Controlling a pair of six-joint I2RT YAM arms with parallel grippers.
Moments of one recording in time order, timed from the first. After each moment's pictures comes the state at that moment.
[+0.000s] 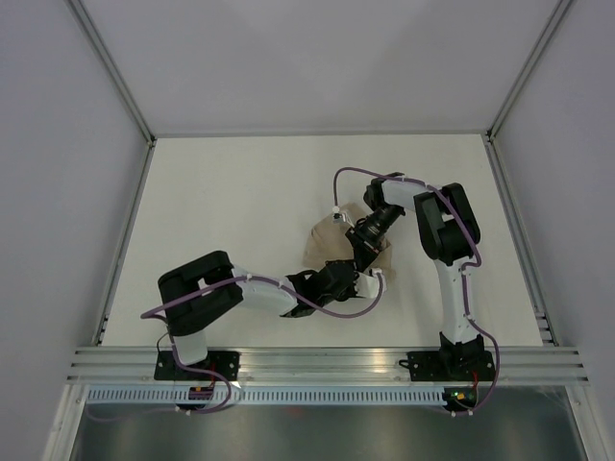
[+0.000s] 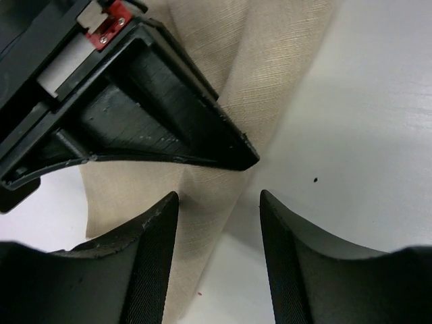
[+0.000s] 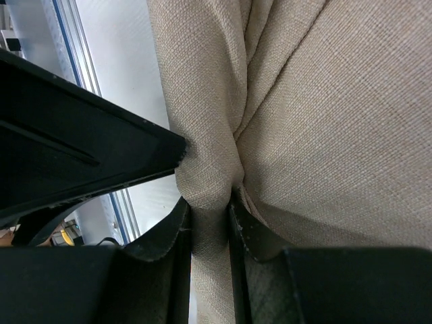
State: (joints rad) left arm -1.17 1.80 0.82 0.39 -0.30 0.57; right arm 0.34 2.28 1.55 -1.27 -0.84 -0.89
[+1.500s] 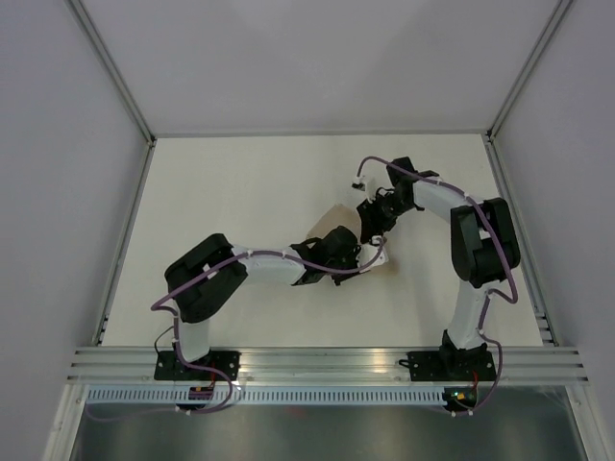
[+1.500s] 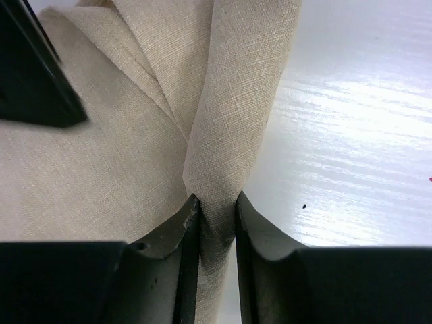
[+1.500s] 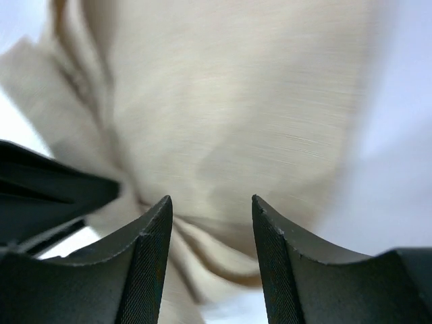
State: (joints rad) left arm -1.01 1.88 1.05 0.07 0.08 0.40; right arm 0.28 1.99 1.37 -0.76 -0.65 -0.54
